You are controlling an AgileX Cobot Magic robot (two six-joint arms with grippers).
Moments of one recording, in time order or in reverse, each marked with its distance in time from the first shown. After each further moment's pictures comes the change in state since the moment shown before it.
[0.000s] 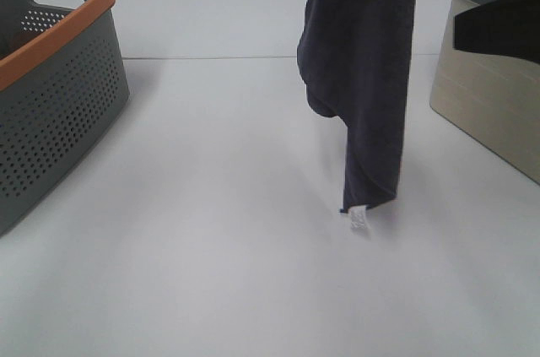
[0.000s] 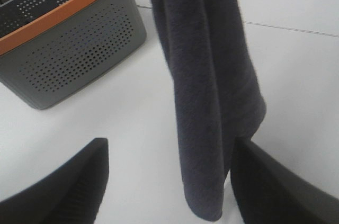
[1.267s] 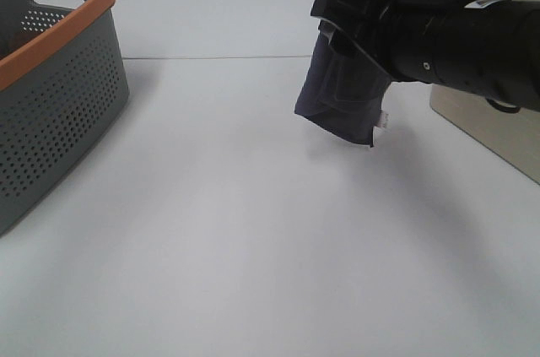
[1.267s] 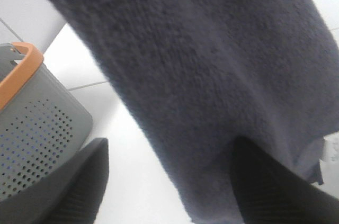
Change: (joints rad) left arm 0.000 0.020 -0.012 0.013 0.006 -0.005; right arm 0.562 0.519 0.000 0.132 -1.066 0.398
